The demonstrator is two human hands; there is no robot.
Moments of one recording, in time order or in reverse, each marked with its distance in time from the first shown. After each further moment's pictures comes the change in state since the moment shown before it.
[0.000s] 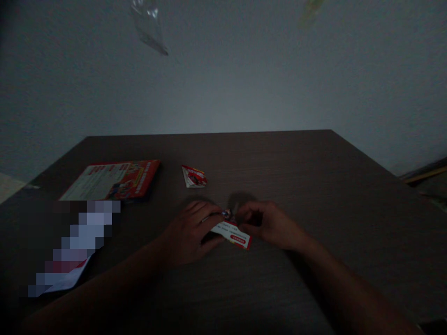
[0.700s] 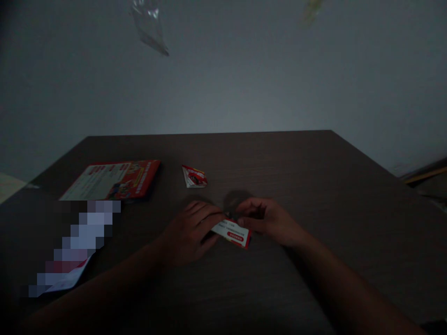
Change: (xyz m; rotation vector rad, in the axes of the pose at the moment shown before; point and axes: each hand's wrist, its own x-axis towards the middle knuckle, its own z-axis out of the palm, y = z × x) left_hand -0.001 -0.001 0.001 0.024 0.047 0.029; right_hand 0.003 0.003 0.001 0.398 0.060 0.145
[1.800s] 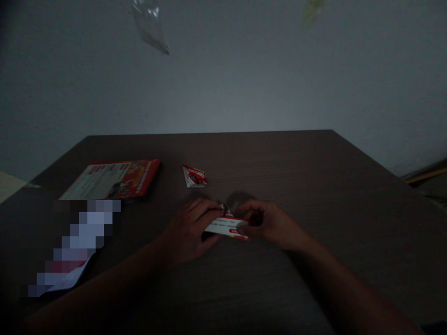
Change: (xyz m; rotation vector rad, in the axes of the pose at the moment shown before) left_hand 0.002 0.000 0.000 -0.055 0.002 -0.106; right_hand -0.003 -0.001 0.002 -0.210 -0.035 -0.041
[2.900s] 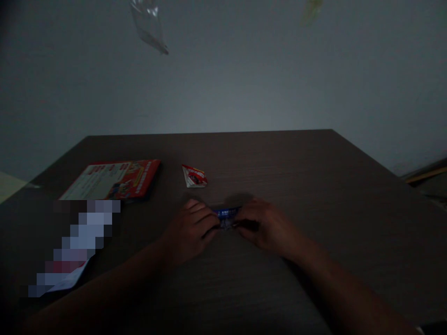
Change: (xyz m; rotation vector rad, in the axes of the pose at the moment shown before) left_hand 0.001 -0.003 0.005 0.092 -0.017 0.058; right_hand -0.002 -0.007 0.001 -0.734 0.053 -0.564
